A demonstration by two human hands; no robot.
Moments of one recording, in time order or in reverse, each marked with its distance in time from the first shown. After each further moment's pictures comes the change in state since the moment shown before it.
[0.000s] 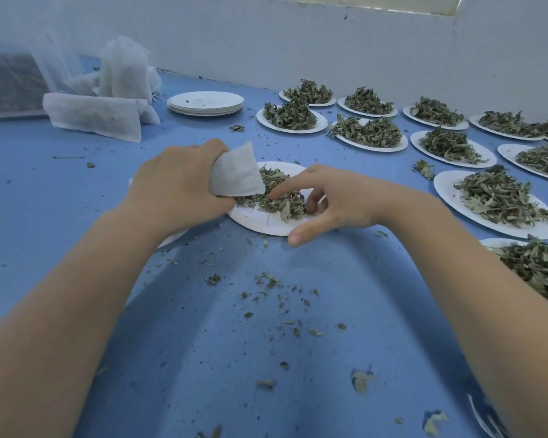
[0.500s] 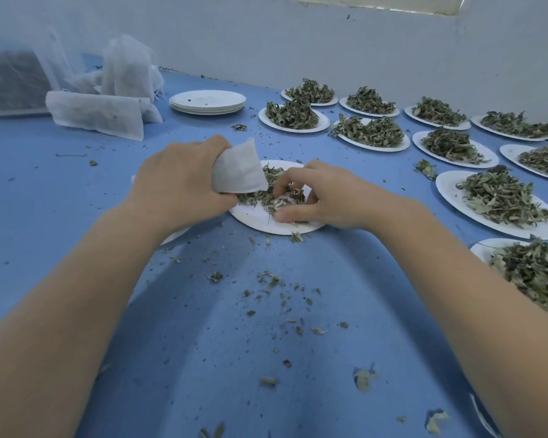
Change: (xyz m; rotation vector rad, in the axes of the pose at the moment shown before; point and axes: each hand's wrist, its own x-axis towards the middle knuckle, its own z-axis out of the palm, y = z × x) left_hand 0.000 0.001 -0.002 -0.006 0.021 -0.012; right_hand 0.013 -0.001 0.012 -0.083 0.164 0.030
